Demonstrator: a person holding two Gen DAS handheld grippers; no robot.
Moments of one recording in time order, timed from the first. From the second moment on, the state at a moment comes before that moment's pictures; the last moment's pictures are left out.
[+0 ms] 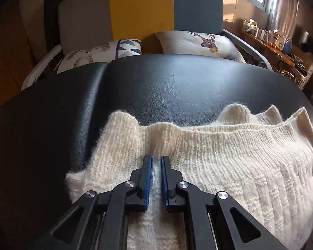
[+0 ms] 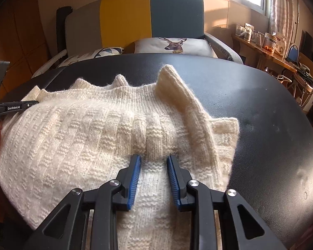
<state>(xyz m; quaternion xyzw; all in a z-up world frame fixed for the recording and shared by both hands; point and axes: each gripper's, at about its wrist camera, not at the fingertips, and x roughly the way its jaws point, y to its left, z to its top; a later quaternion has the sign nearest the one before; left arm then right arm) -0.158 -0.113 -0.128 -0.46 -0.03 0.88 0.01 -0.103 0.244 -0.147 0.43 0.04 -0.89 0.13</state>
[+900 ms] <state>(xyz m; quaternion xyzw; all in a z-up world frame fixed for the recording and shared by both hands) 0.033 -0.187 -0.131 -0.46 -0.19 0.86 0.09 -0.105 0.250 -0.148 0.44 0.04 -0.89 0.14</state>
